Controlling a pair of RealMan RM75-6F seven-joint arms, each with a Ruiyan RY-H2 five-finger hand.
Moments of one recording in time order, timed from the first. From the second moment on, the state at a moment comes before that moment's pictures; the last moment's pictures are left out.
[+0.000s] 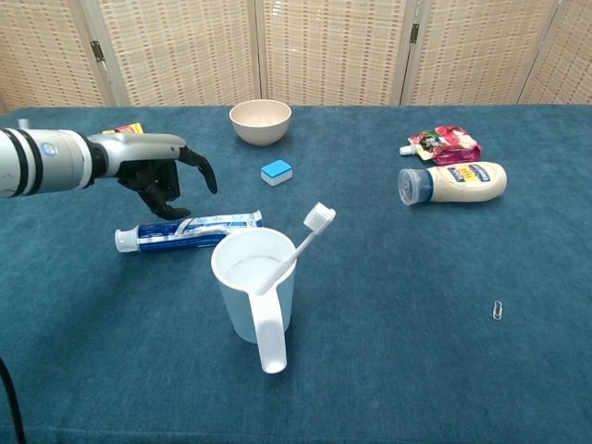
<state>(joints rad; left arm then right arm) -0.97 -1.45 -0.11 -1.41 0.84 0.67 0.18 0.04 -1.07 0.04 -1.62 -1.56 1.53 -0.04</state>
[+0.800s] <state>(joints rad) -1.00 -1.47 -0.06 -1.43 0.85 0.66 0.25 0.06 -1.07 0.04 -1.60 -1.55 1.50 -0.03</state>
